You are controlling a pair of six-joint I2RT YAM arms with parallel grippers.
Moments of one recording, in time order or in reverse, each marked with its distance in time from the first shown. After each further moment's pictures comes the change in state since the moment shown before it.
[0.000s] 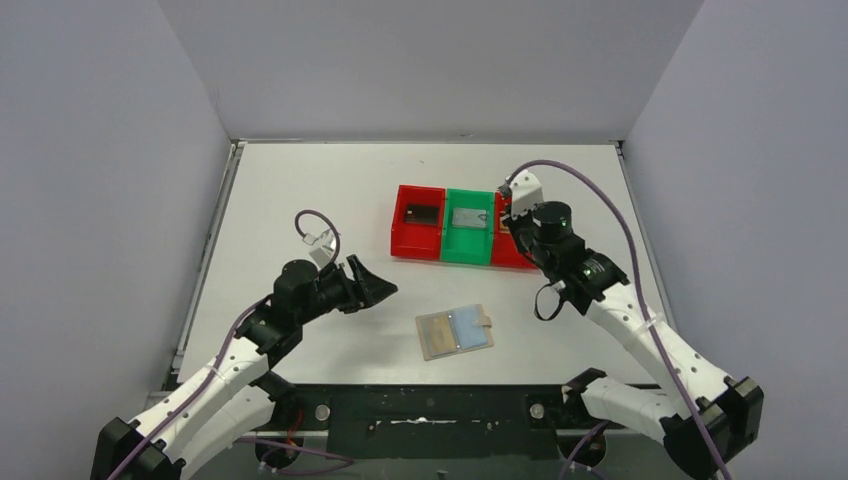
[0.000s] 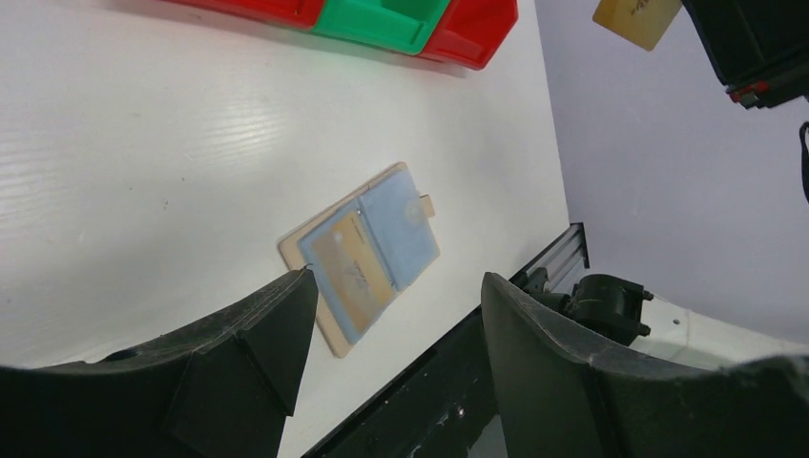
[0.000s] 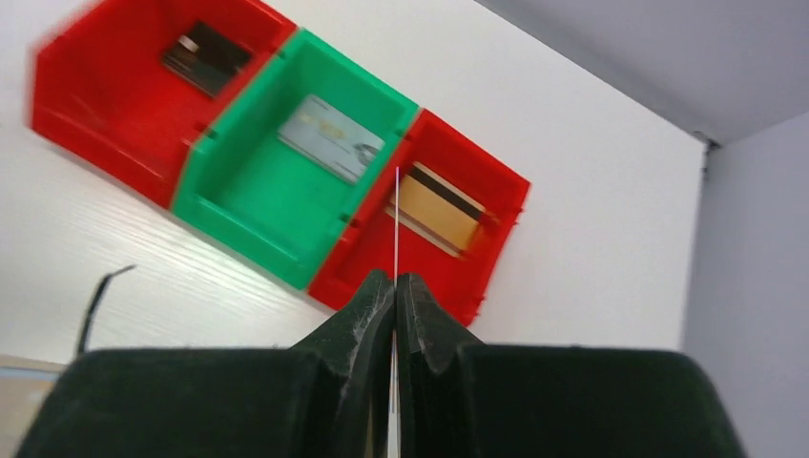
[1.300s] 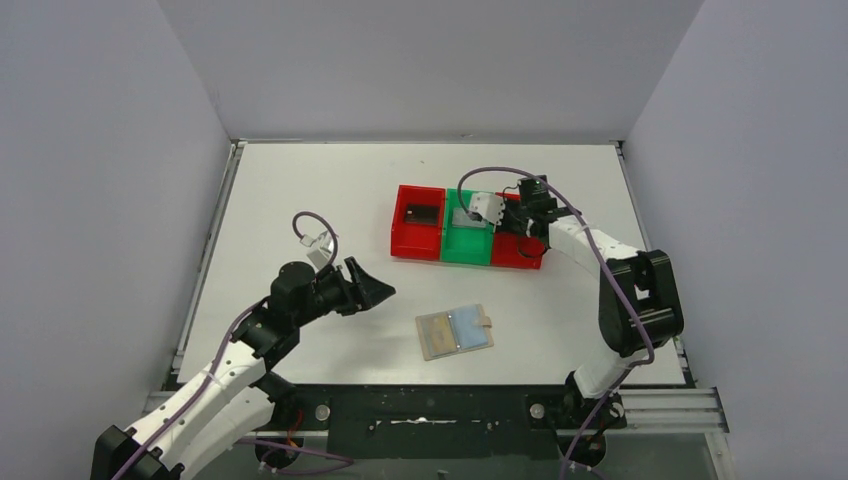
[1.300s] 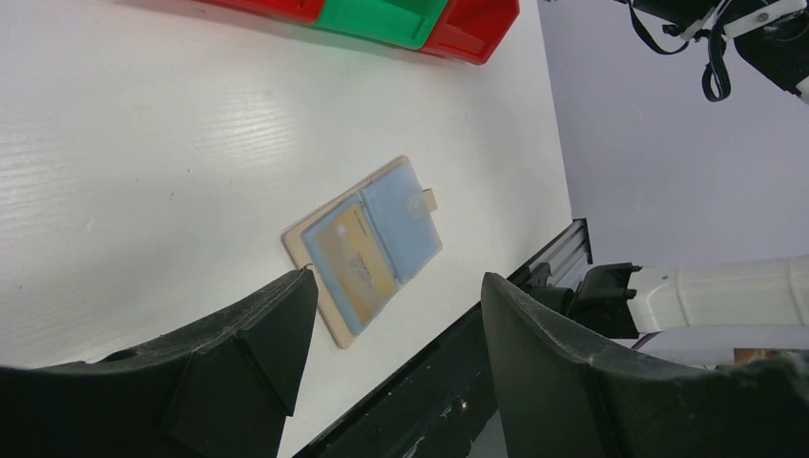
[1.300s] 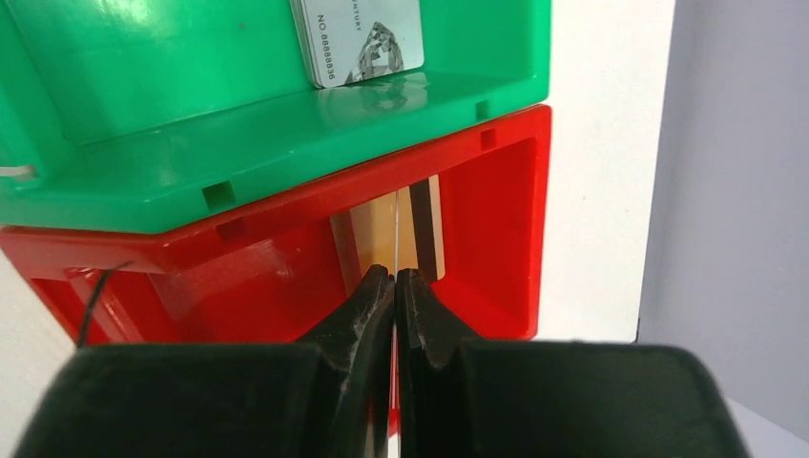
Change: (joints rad) left arm 0.003 -0.037 0.000 -0.048 0.000 0.014; right arm -0.278 0.663 0.177 0.031 -0.358 -1.002
